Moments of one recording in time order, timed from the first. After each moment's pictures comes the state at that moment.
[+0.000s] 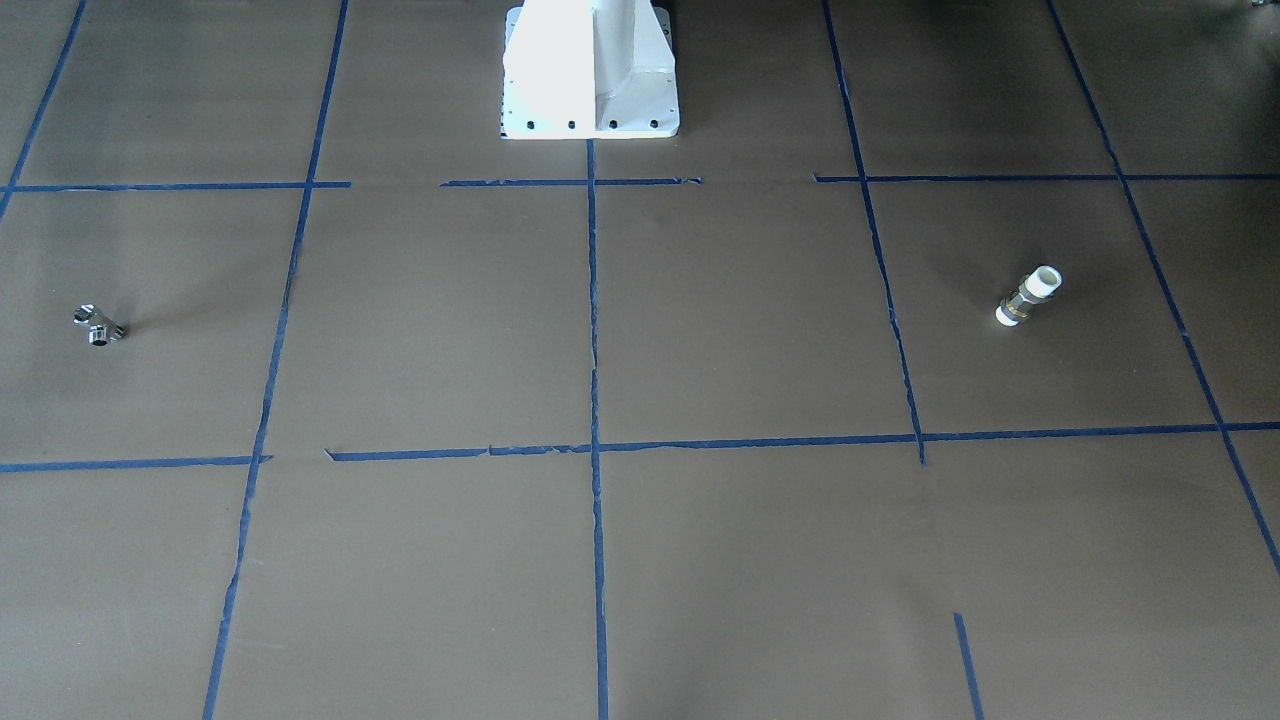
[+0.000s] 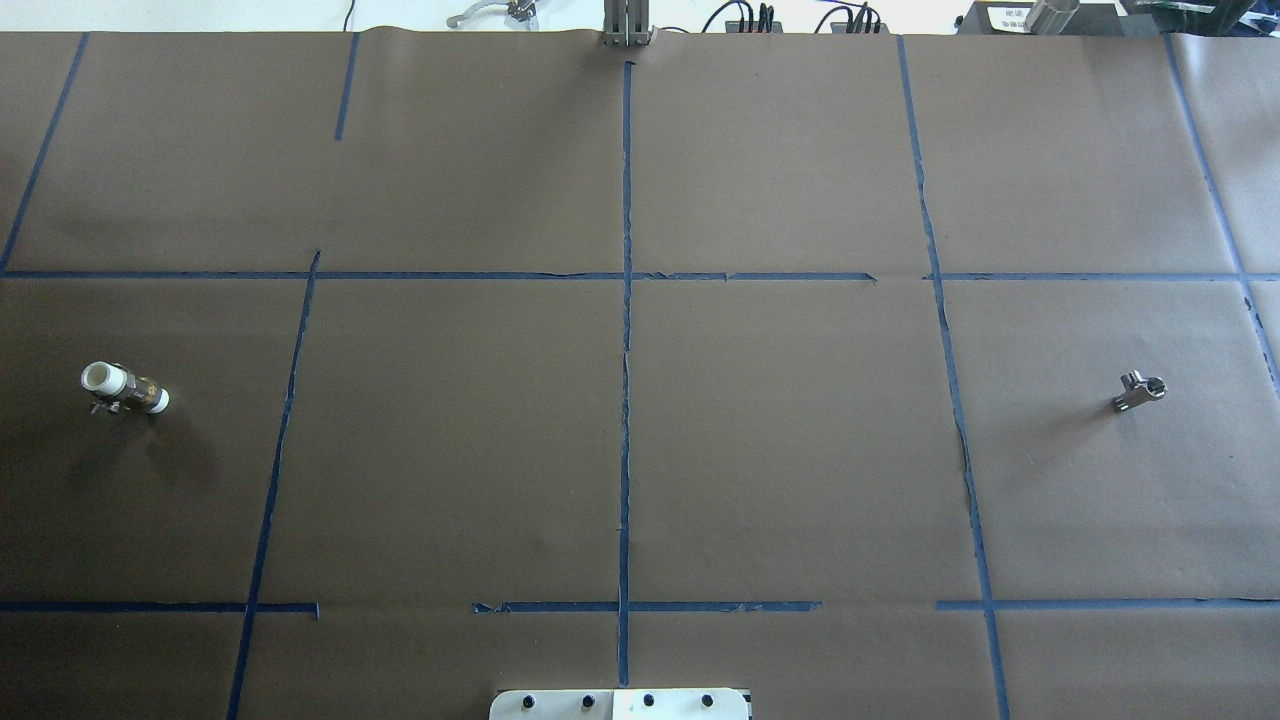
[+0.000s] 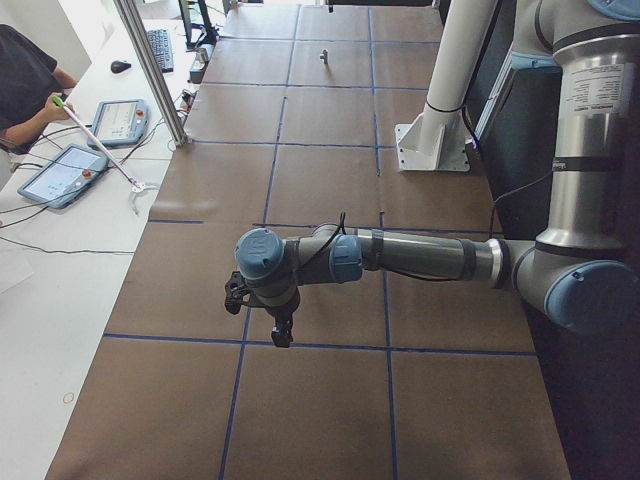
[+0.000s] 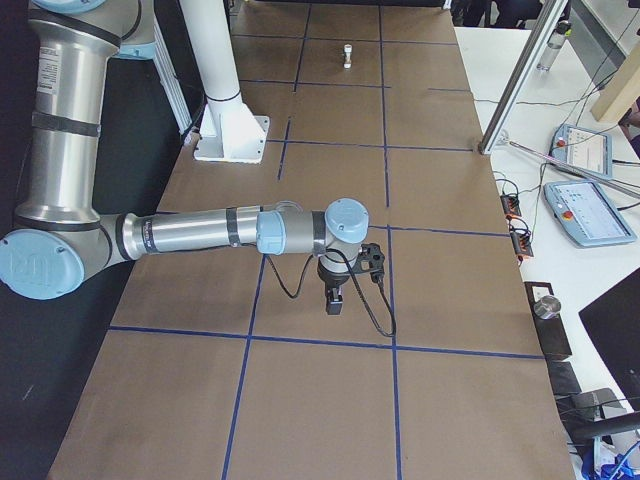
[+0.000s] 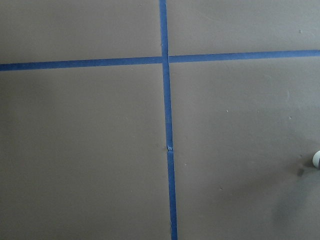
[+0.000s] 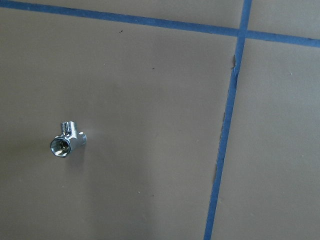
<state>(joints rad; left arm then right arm) -1.57 -1.55 -1.68 -1.38 -2.41 0.13 1.42 -1.74 1.86 -1.66 2.37 0.00</state>
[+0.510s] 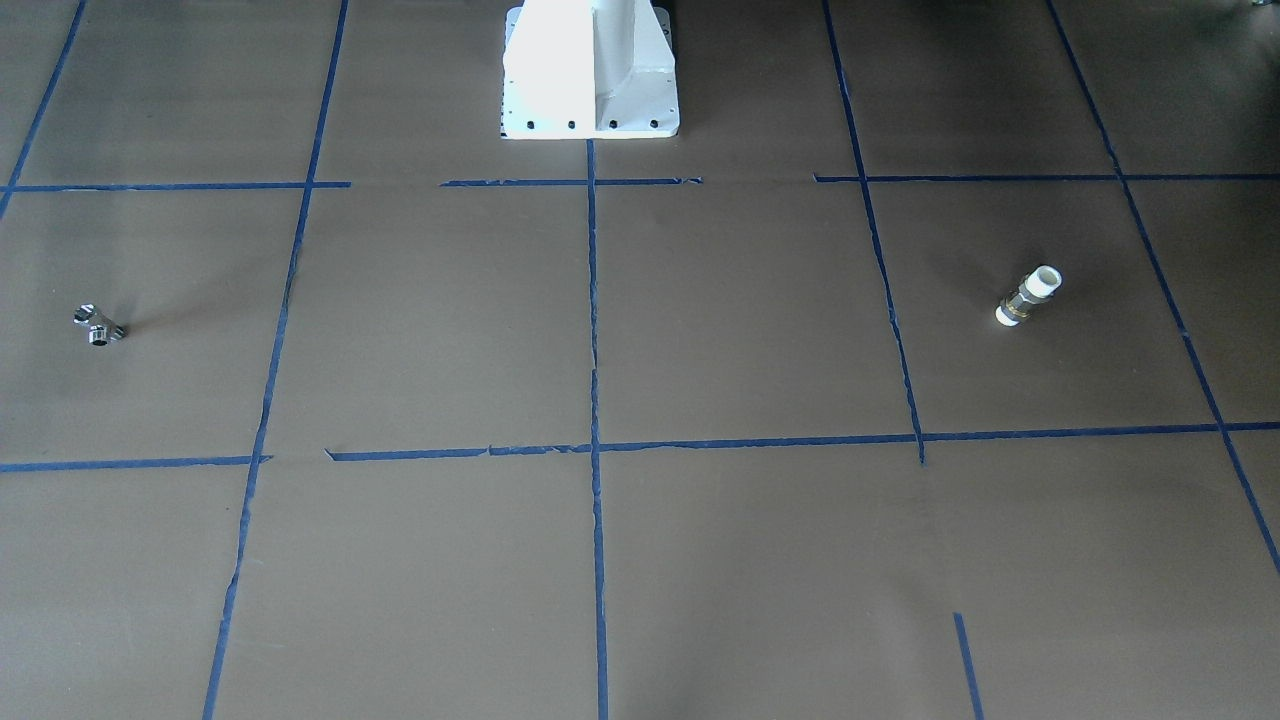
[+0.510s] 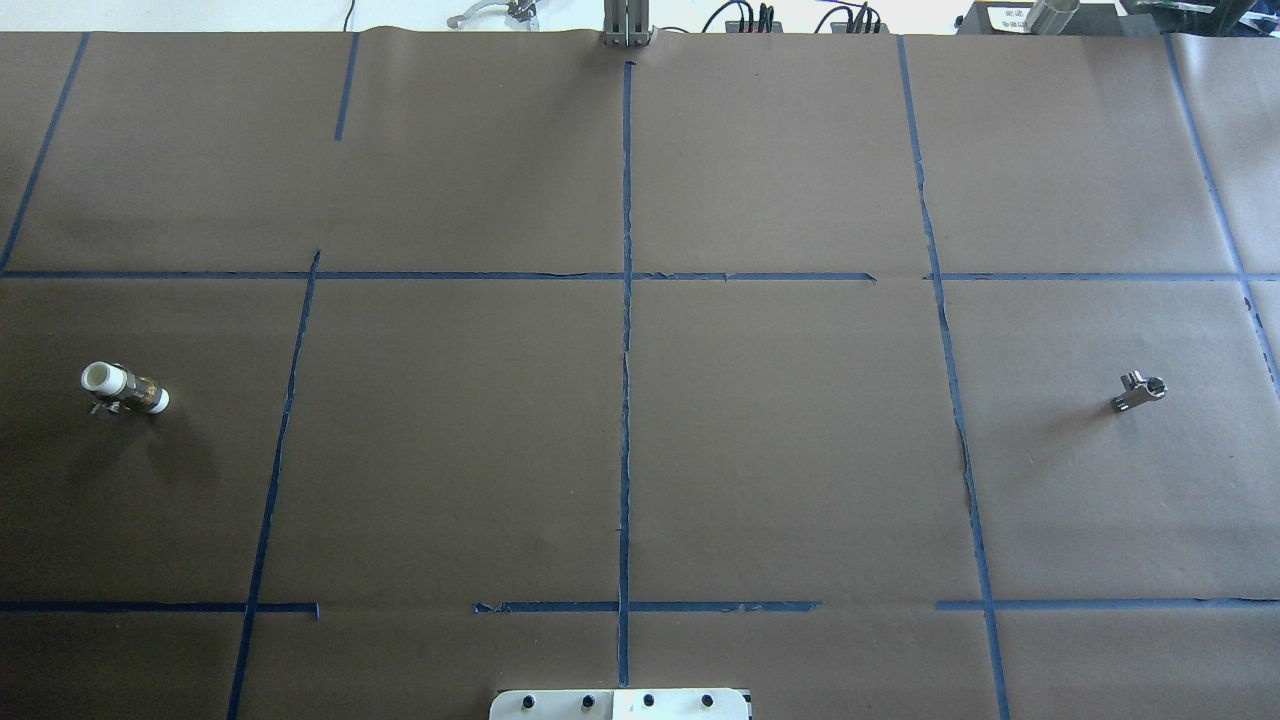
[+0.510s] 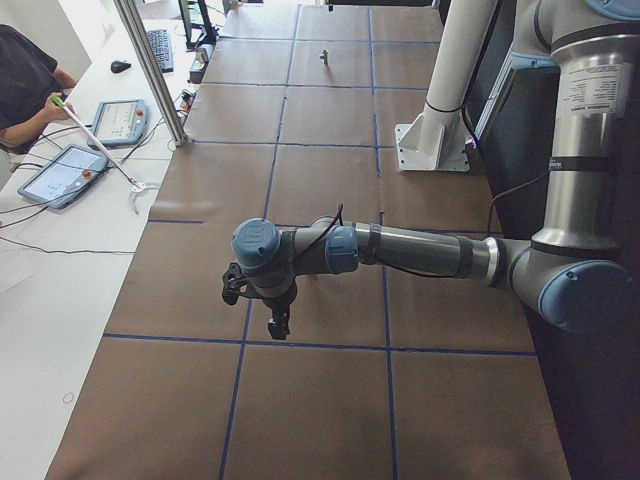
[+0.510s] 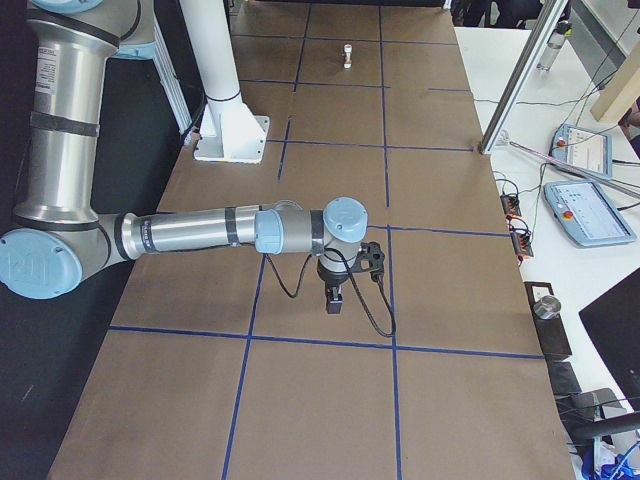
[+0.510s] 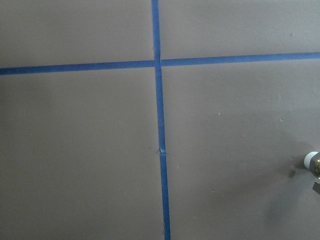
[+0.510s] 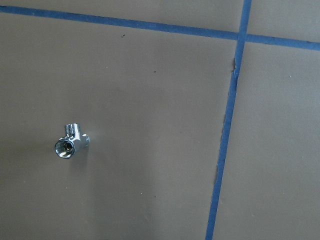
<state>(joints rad) -1.55 -1.56 -1.72 -1.36 -2.36 0.13 1.43 -1.74 1.87 -1.66 2.37 0.00</state>
